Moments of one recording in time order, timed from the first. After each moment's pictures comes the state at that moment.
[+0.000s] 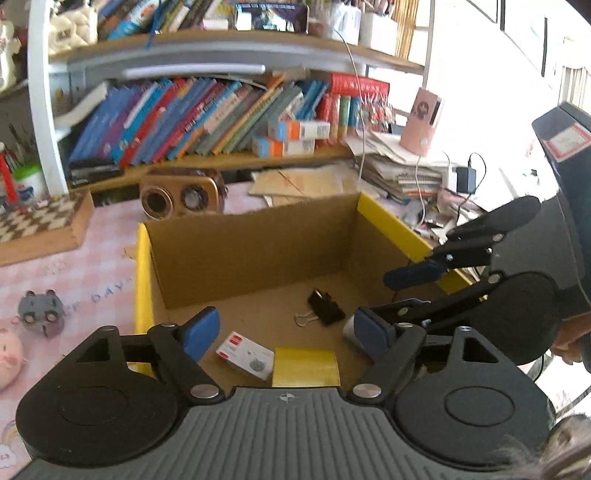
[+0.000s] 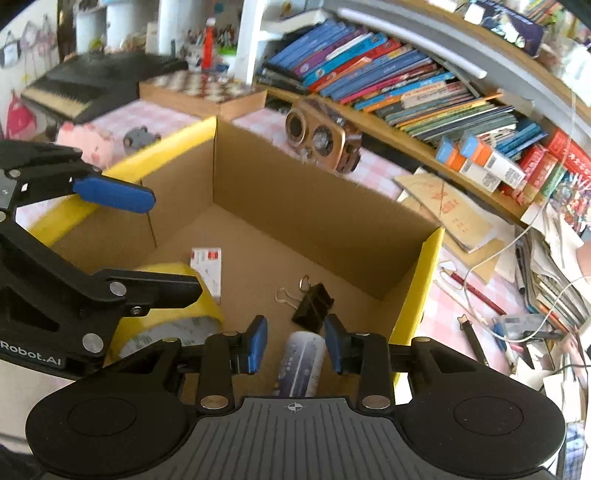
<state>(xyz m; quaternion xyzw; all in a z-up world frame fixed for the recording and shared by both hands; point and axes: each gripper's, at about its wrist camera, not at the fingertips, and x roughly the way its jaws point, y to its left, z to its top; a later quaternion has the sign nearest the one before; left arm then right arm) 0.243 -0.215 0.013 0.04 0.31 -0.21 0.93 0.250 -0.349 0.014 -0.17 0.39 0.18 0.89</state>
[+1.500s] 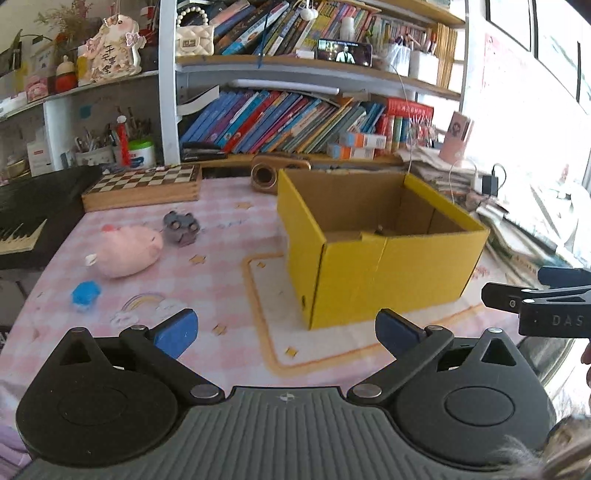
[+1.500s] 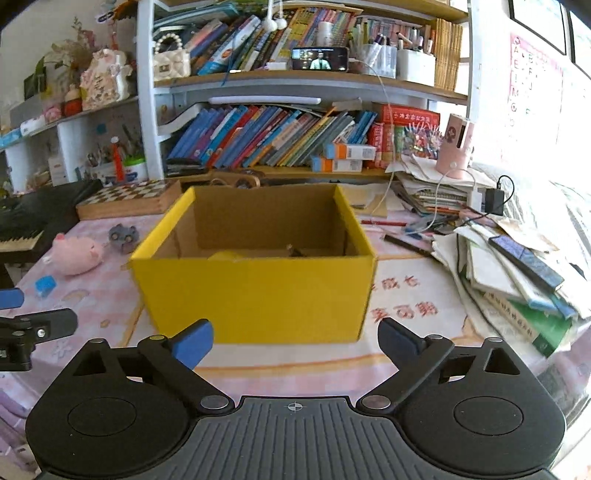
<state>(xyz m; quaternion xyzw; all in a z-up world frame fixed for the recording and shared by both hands) 0.072 -0.084 0.015 0.02 0.29 -0.13 0.95 0.043 -0.300 0.023 0.00 0.29 -0.03 0.96</state>
